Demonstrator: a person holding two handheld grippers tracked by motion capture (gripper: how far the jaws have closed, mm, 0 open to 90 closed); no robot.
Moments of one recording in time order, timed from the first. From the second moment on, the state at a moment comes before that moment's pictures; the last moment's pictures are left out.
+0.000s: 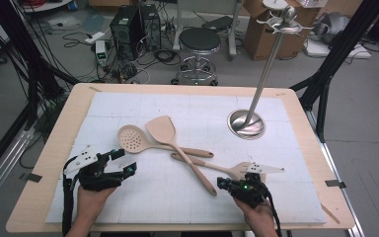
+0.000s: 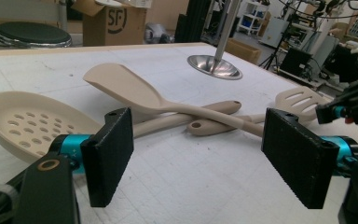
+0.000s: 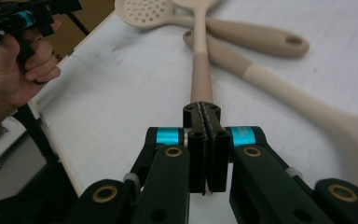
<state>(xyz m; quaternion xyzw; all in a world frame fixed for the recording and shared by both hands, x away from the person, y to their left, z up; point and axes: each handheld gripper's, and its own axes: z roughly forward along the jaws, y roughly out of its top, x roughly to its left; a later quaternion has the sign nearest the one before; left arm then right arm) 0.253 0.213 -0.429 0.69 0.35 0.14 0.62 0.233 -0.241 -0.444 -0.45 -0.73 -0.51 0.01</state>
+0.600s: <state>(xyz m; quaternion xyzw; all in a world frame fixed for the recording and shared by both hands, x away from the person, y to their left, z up) 0.253 0.214 -0.429 0.68 0.35 0.15 0.62 0.215 -0.234 -0.468 -0.46 -0.77 -0.44 0.03</state>
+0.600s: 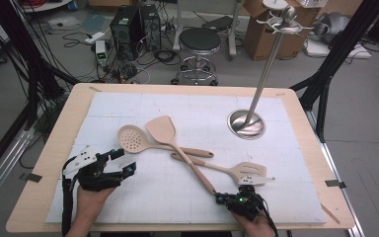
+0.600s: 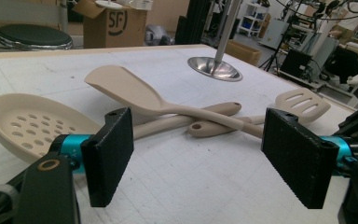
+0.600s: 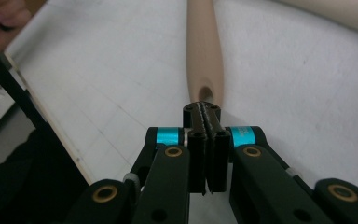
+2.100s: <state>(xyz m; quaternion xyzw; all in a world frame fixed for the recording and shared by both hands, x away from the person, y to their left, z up) 0.252 0.213 -0.428 0.68 0.35 0.14 0.62 0.234 -0.221 -0.453 -0.47 -0.75 -0.46 0.01</state>
